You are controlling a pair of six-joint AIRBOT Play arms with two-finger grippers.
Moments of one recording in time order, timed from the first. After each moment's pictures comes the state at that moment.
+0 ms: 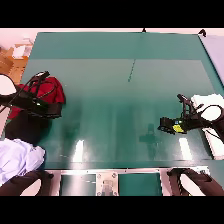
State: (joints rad) left arm -0.09 -0.99 0.98 1.25 -1.40 -1.53; right arm -0.09 -0.88 0.59 -1.16 1.19 1.59
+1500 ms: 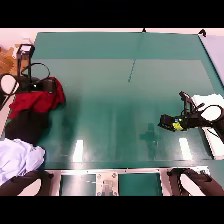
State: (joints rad) left arm -0.05 -1.08 1.03 1.58 -0.78 -1.51; right arm -0.09 -0.88 0.59 -1.15 1.10 1.59
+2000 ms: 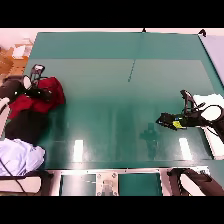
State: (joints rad) left arm 0.09 -1.51 1.11 1.68 -0.80 -1.38; right arm -0.09 -0.88 0.59 -1.15 1.06 1.59
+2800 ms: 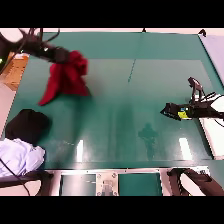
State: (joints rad) left arm -0.18 -1.43 1.71 1.19 -1.18 -1.36; right arm -0.10 -0.88 0.75 -1.15 1.12 1.59
